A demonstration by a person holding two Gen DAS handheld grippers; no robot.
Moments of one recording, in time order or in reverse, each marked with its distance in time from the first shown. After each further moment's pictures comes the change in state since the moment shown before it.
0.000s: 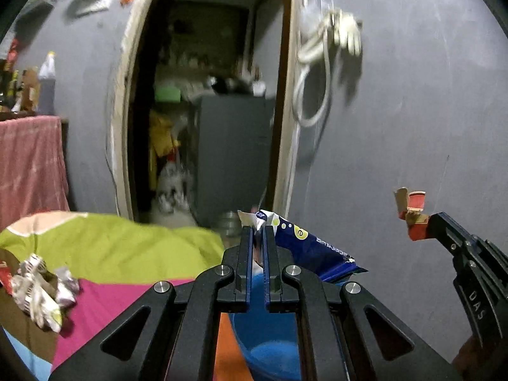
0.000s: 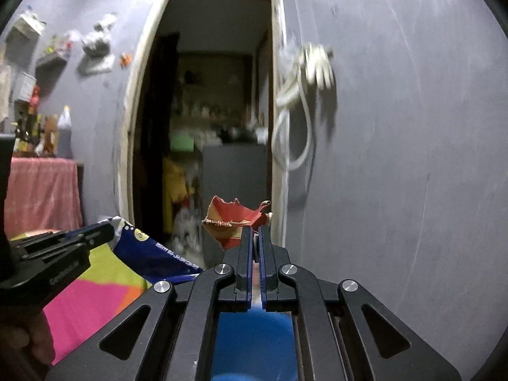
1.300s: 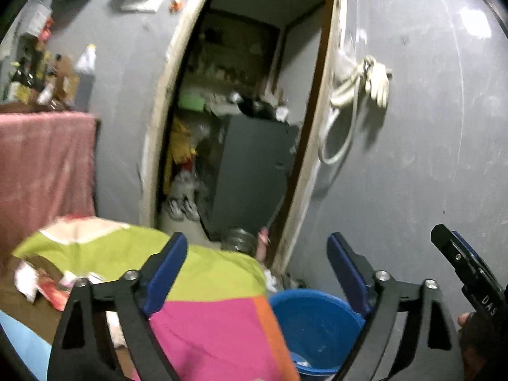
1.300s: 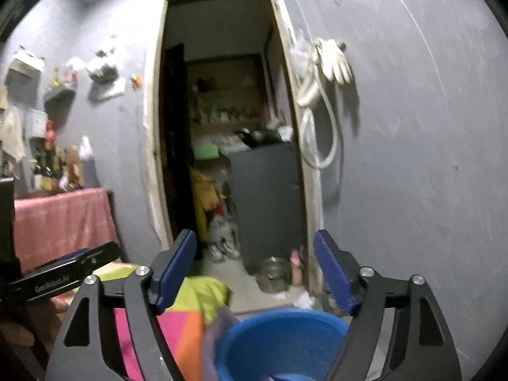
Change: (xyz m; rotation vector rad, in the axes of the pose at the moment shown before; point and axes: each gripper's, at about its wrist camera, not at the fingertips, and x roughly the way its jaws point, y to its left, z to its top) left arm -0.105 0.107 0.051 -0.148 -0.127 0.005; right arm -0.035 0.047 0.074 0.094 -0.078 0.155
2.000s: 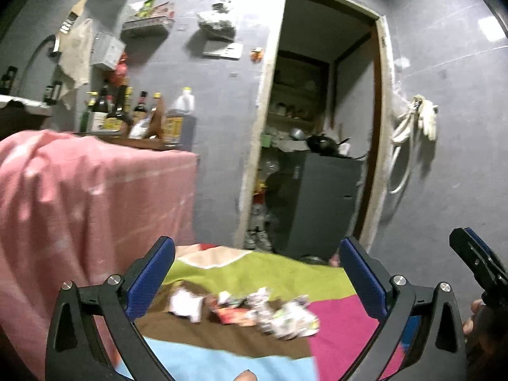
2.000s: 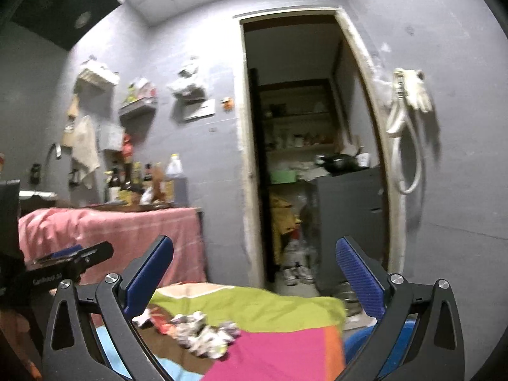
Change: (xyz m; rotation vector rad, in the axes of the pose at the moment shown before) left arm -0.138 0.146 -0.020 0.018 -0.127 0.269; right arm -0.031 0.156 -0.020 -0.041 -0.086 0.311
